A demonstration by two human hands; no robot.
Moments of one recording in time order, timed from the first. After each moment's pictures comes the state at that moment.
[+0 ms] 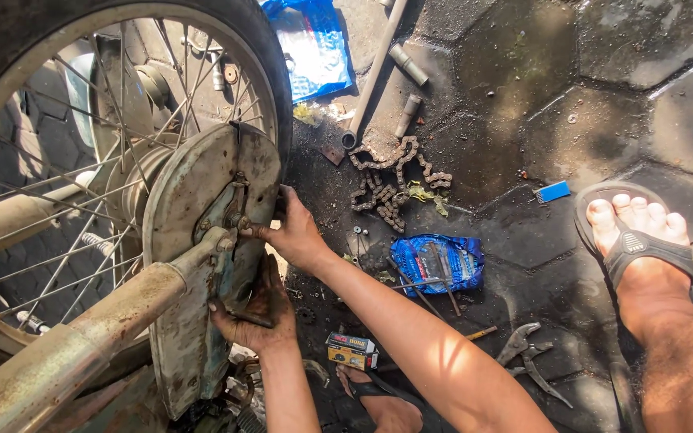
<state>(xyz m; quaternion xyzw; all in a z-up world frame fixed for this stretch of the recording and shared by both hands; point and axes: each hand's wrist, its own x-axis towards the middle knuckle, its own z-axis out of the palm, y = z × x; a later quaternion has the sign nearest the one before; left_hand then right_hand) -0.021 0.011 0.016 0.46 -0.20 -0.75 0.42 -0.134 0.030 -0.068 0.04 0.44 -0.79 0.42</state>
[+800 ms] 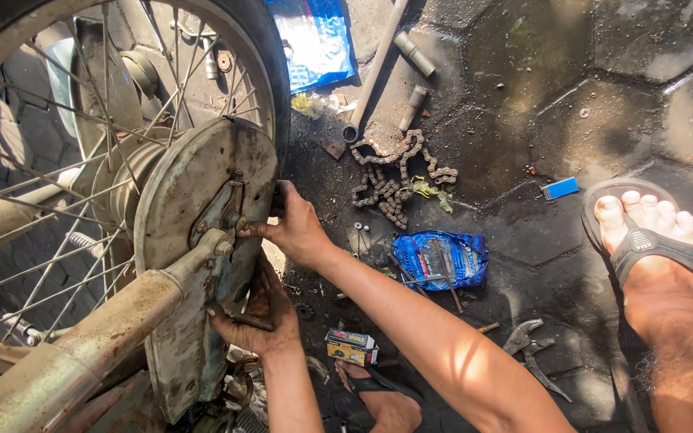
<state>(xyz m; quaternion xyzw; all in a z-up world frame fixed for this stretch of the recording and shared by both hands) -0.019 0.008 0.008 0.47 -0.15 -0.72 0.48 -0.137 0.025 -0.078 0.00 0.47 -0.78 0.42</state>
